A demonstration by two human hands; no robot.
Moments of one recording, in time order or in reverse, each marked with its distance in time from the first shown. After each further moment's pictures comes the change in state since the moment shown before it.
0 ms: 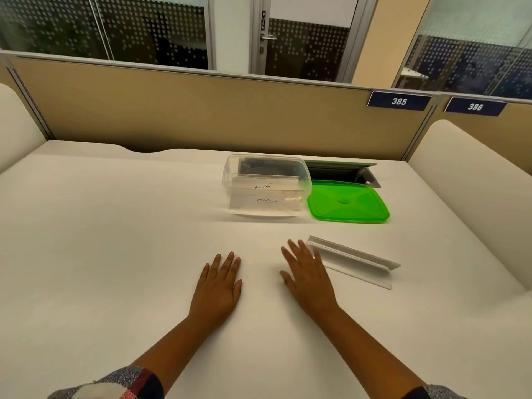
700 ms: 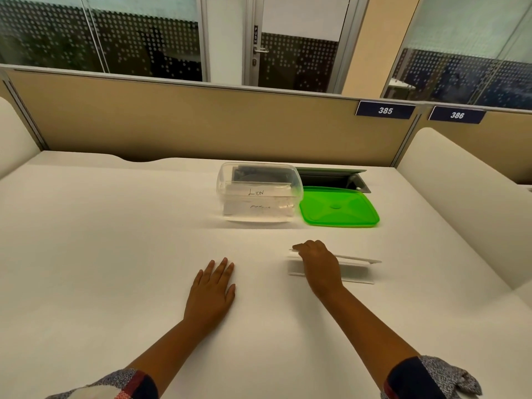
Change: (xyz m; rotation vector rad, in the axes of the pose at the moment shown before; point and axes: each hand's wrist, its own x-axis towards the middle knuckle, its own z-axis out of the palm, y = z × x) left_hand 0.002 -0.002 0.000 -0.064 0.000 -0.022; right_hand 0.026 0.034 -0.021 0.127 -0.067 0.229
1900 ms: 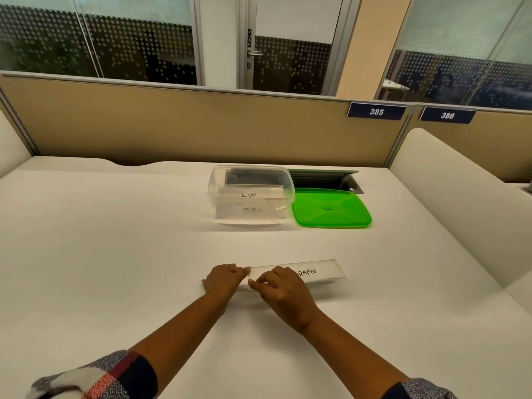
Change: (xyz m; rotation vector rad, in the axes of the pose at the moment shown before) left_hand 0.036 0.067 -0.036 -0.718 -0.104 -0.526; right_hand -0.034 -0.035 0.016 -0.015 0.336 -0.646
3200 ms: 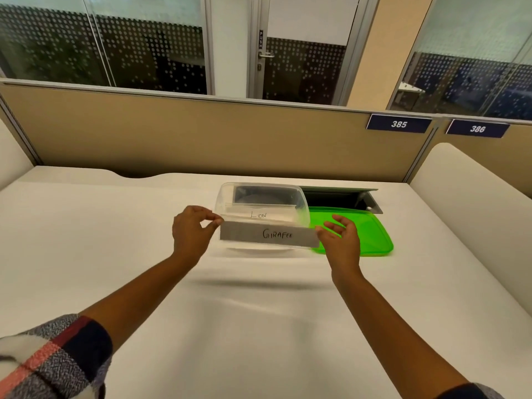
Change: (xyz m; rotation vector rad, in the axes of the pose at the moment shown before) left_hand 0.092 0.078 -0.107 0.105 0.377 0.472; right_hand 0.101 0.115 -0.023 0.895 0.350 1.425
